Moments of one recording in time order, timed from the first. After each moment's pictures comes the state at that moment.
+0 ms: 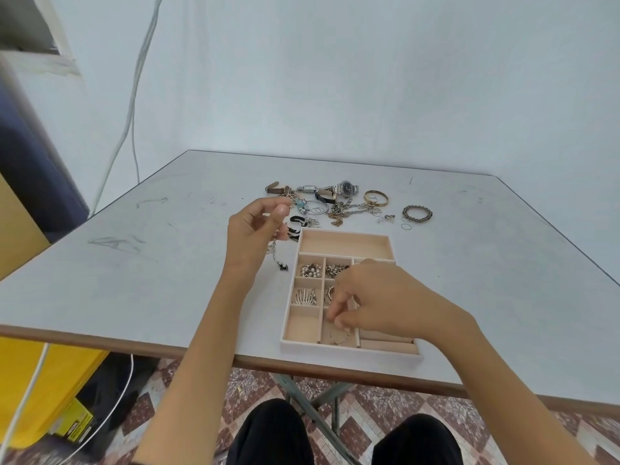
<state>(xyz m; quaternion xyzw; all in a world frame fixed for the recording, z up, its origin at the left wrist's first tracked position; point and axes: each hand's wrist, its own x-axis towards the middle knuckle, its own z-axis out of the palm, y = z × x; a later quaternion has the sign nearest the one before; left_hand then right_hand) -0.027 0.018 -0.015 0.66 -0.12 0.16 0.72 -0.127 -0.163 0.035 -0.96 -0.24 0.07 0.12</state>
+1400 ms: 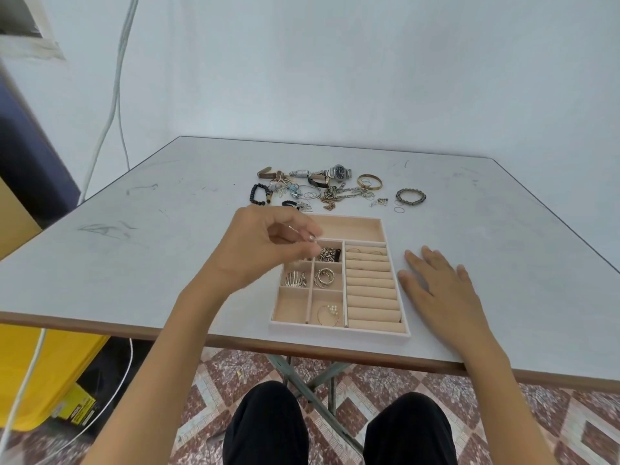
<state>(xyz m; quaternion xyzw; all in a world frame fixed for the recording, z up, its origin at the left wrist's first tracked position) -0.095 0.011 0.025 0.80 -0.22 0.03 0.56 -0.136 -0.254 -0.045 -0.98 0.07 -0.05 0.18</state>
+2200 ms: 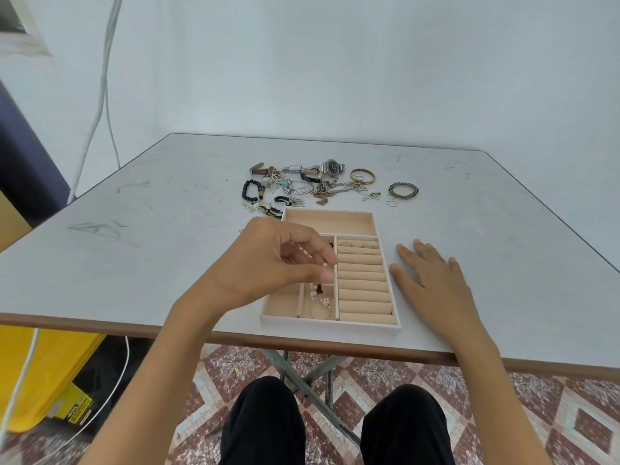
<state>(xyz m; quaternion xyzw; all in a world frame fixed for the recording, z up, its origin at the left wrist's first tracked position) -0.123 -0.004 0.034 0.81 -0.27 -0.05 0.51 -0.137 -0.255 -0.046 -0.98 0.07 -0.06 0.19</state>
